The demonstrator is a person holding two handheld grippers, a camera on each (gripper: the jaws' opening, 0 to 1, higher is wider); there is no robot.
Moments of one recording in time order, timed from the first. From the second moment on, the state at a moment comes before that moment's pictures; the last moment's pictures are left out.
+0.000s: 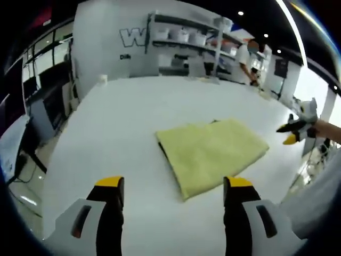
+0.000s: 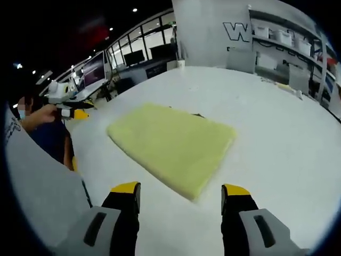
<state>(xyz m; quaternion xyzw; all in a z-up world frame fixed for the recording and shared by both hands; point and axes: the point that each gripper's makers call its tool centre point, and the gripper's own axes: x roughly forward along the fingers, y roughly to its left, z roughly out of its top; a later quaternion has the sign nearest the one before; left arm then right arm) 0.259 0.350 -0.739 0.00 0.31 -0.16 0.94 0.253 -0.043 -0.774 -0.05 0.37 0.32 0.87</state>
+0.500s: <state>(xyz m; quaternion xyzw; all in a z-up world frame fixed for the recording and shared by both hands) 0.251 0.327 -0.745 0.00 0.33 -0.20 0.92 0.252 -0.046 -0.776 -0.04 0.38 0.31 0.87</state>
